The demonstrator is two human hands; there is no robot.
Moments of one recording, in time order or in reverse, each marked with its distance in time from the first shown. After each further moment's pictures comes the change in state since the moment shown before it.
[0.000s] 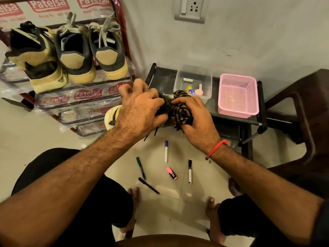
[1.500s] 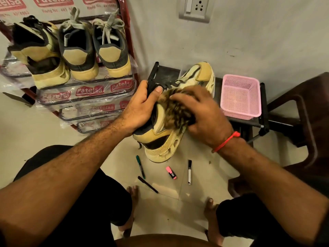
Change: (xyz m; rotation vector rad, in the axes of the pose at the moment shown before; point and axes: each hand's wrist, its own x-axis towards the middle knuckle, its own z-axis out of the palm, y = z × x) left_hand 0.007 -0.010 0.019 -1.221 -0.046 -0.451; right_hand 0.011 -0.015 -0.024 -0.390 -0.084 -0.357
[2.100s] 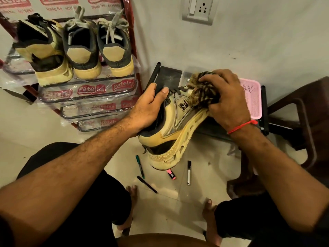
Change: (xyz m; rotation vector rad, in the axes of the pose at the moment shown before) left_hand 0.001 0.001 0.010 -0.016 -0.001 -0.029; right_hand 0.016 0.044 -0.022 -0.021 0.199 0.210
